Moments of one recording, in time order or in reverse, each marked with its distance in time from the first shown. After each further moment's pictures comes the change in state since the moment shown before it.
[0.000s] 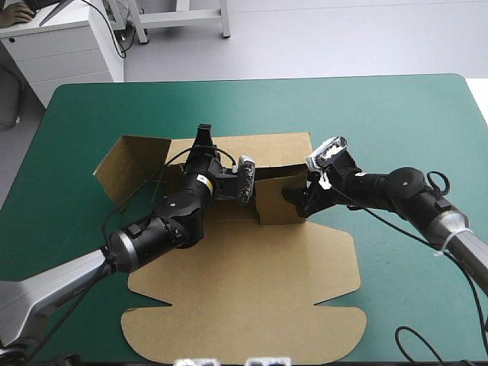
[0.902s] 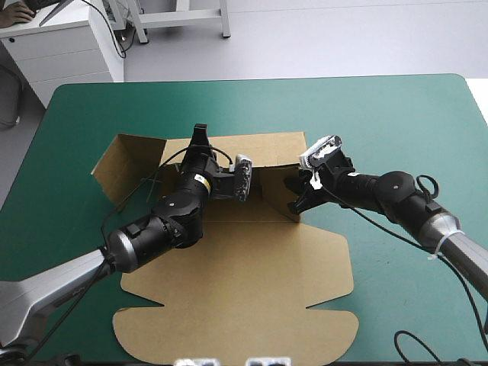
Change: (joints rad) left arm 0.002 -0.001 0.000 -0.002 0.035 0.000; right arm 0.074 0.004 0.009 0.061 -0.129 -0.040
